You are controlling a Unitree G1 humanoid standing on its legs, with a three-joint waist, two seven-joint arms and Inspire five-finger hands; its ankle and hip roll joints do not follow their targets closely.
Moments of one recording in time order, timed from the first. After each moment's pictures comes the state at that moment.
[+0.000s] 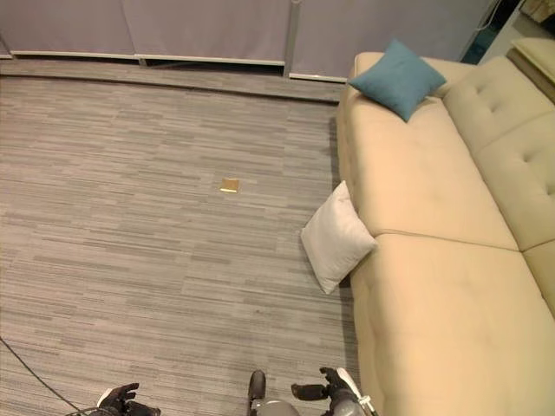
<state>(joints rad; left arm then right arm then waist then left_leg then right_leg) -0.04 0.27 -0.11 1.26 -0.06 -0.06 0.14 -0.11 -0.25 0.24 1.23 -0.17 0.00 -0.16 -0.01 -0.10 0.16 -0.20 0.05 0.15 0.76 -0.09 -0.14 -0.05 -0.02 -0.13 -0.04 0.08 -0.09</state>
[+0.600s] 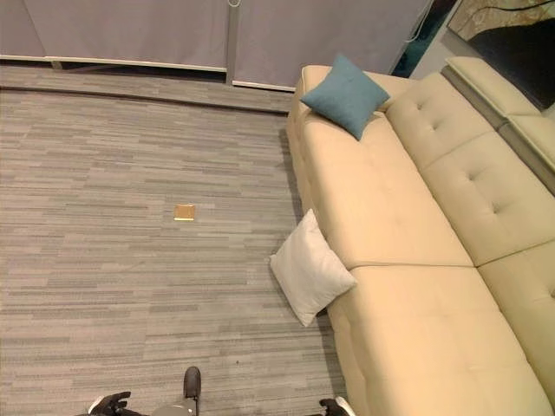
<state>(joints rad) -0.02 0.30 -0.12 1.29 -0.06 -0.06 0.13 -0.07 -0.20 0.31 1.28 -0.16 0.02 -0.16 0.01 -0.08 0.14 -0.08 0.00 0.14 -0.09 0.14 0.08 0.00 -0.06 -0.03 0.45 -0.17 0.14</state>
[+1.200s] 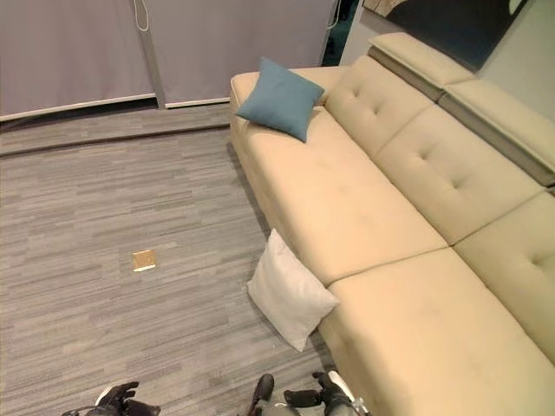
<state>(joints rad) -0.03 0.24 -0.15 1.27 -0.03 -0.05 0.12 -0.03 -0.25 0.29 1.24 -0.22 0.01 -0.16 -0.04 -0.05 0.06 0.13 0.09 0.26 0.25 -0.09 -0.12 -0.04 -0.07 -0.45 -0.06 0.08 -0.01</state>
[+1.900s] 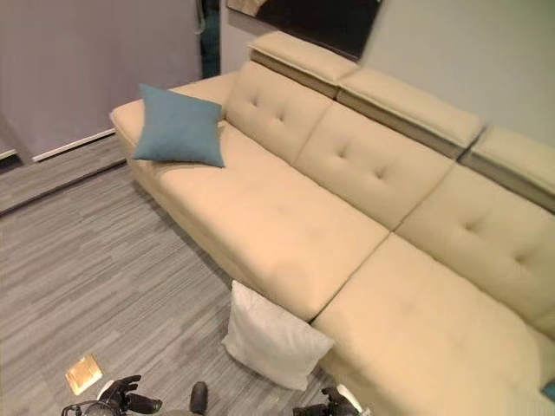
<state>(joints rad) -0.05 0.29 -0.16 1.25 -0.08 -0.06 0.12 -0.11 -0.23 0.34 1.27 -0.22 0.02 -0.16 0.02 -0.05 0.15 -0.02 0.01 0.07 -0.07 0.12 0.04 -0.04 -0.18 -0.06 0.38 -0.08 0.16</state>
